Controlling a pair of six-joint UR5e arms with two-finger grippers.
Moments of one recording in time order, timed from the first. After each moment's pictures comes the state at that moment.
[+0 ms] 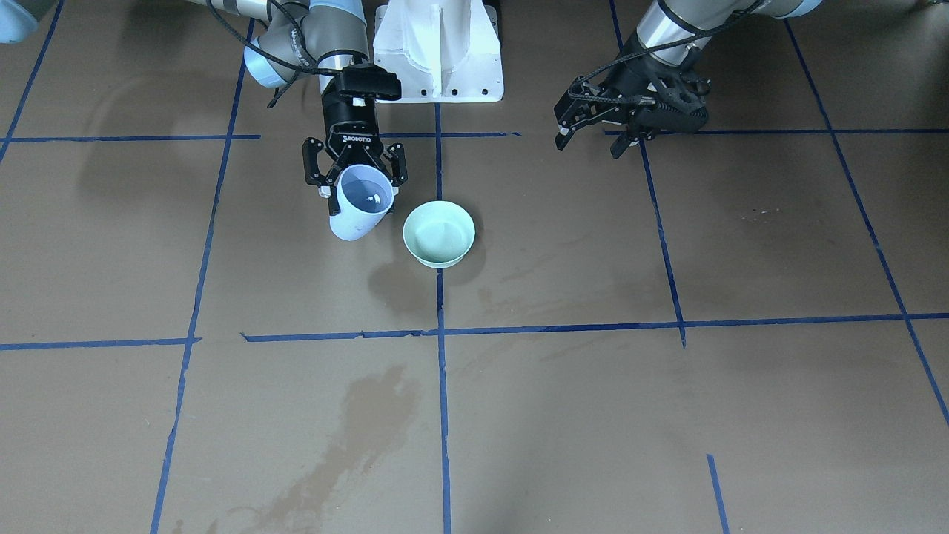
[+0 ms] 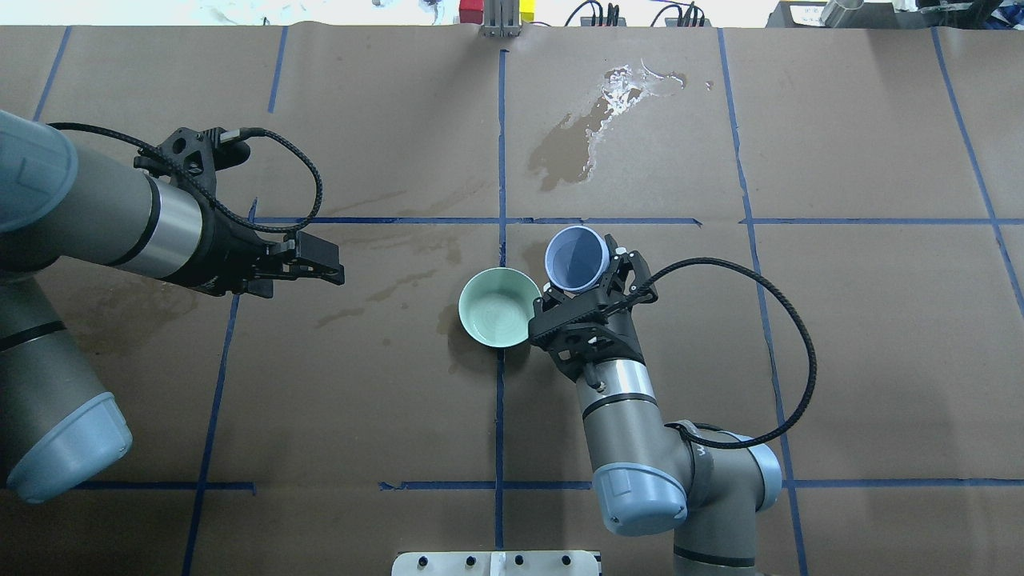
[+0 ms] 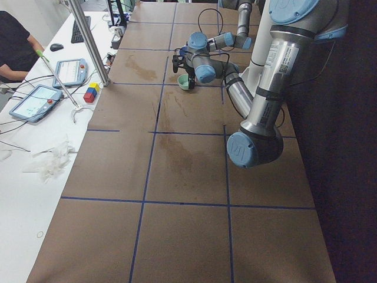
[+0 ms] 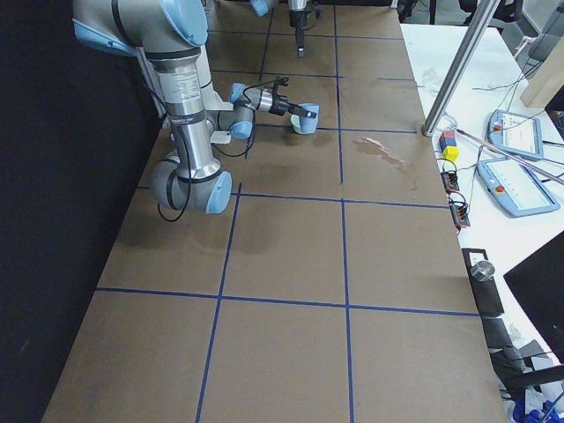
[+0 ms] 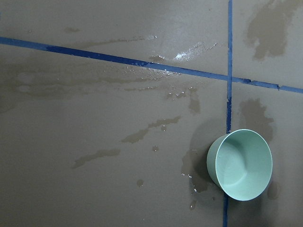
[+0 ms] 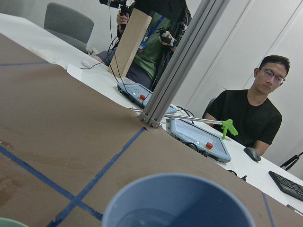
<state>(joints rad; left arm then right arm) -0.70 -1.87 -2.10 -1.79 -2.05 -1.30 0.17 -1.13 1.70 -0.97 0.48 0.50</state>
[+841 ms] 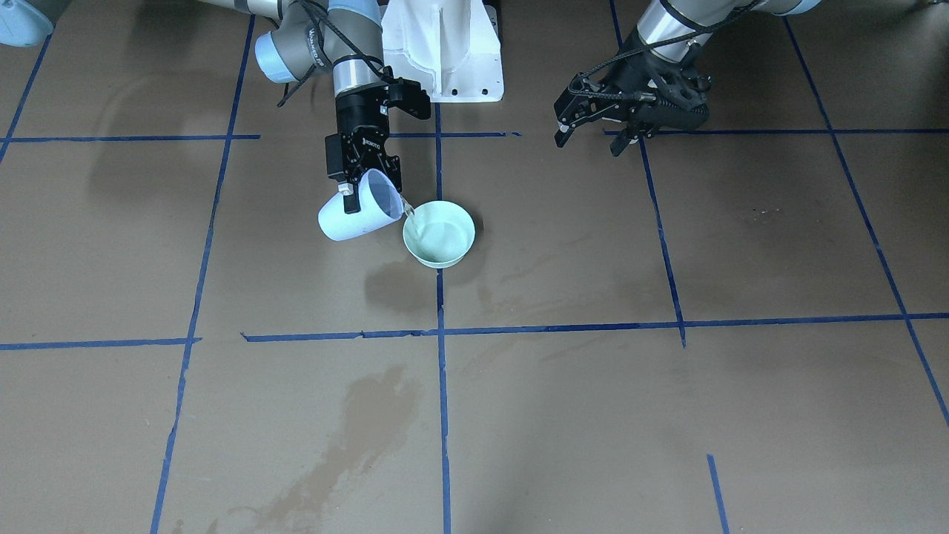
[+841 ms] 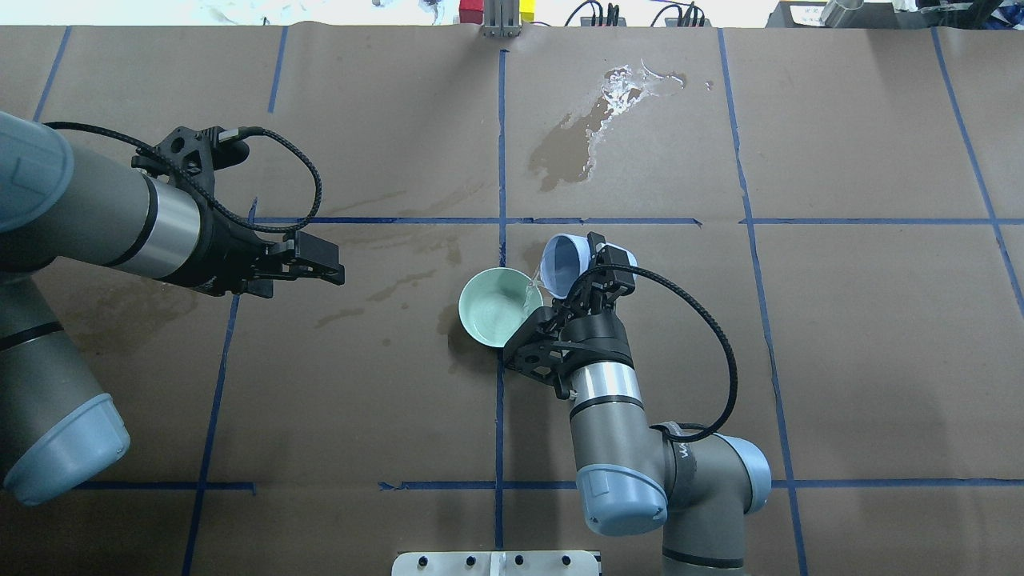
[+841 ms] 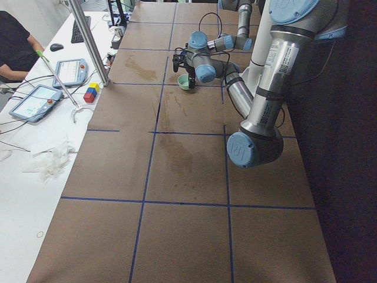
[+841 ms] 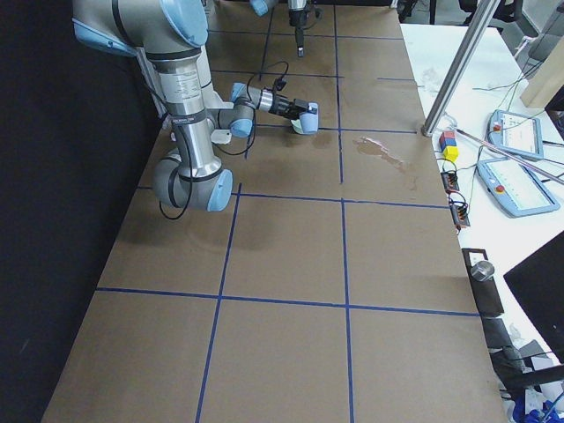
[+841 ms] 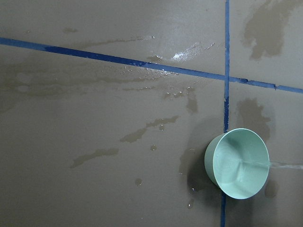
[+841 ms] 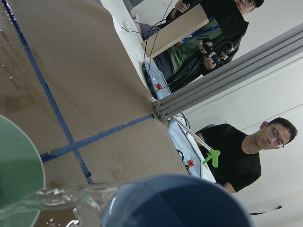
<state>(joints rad) -0.70 -1.87 -2.11 -1.79 -2.05 -1.30 0.16 -1.11 1.68 -1.04 0.47 0.09</state>
